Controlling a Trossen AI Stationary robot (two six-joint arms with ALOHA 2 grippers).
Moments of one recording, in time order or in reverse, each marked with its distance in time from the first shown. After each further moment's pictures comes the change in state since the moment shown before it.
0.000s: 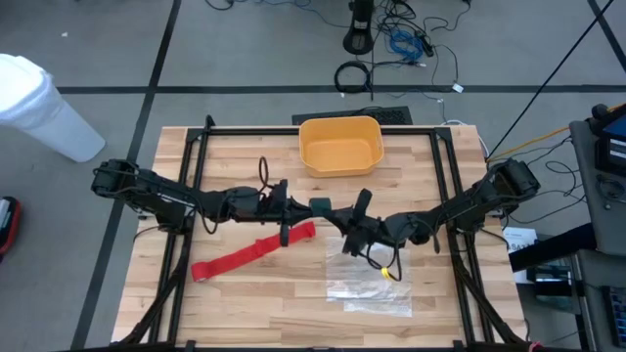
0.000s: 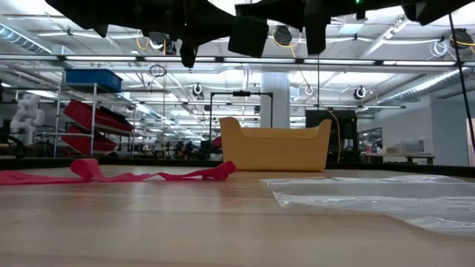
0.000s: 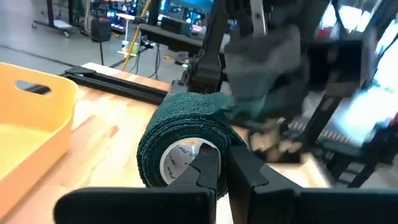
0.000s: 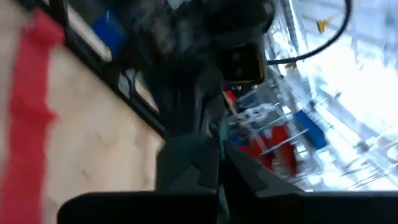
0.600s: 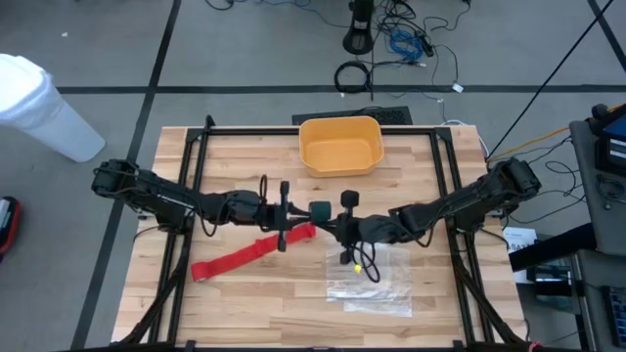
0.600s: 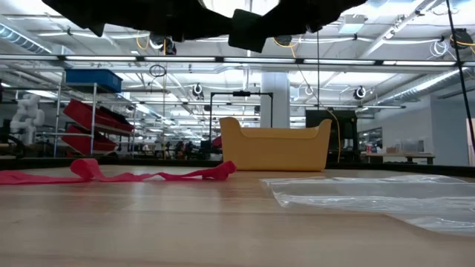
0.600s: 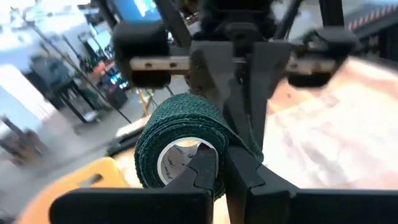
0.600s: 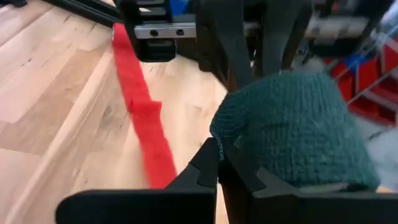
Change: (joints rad) left arm -0.034 -0.005 -0.003 -0.007 -0.004 0.732; right arm -0.050 -0.007 0.220 -0.733 -0.177 0.760
